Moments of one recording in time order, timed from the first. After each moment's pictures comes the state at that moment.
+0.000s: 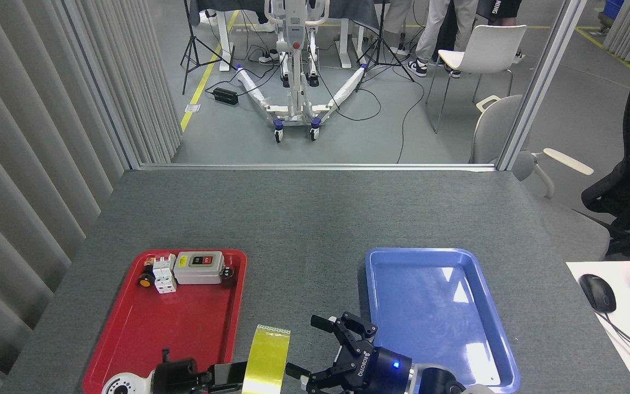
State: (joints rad) left arm -0.12 0.11 -0.01 -1.35 0.09 -0.43 -1.39; right arm -0.25 -0.25 0.65 -1.47 1.02 -0.60 -0.01
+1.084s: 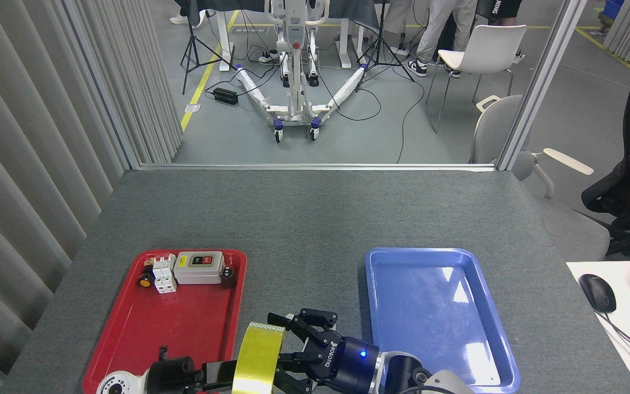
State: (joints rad) left arm -0.13 0.11 0.01 -1.35 0.16 -0.43 -1.45; right arm -0.31 -0.15 0.69 -1.42 1.02 -0.60 0.01
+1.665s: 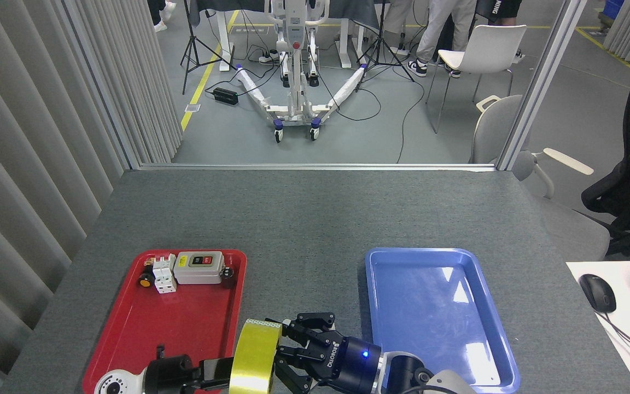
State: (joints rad) left arm -0.14 0.11 0.01 -1.34 0.17 -0.43 -1.45; right arm -0.31 -0.16 0.69 -1.42 1.02 -0.61 0.00
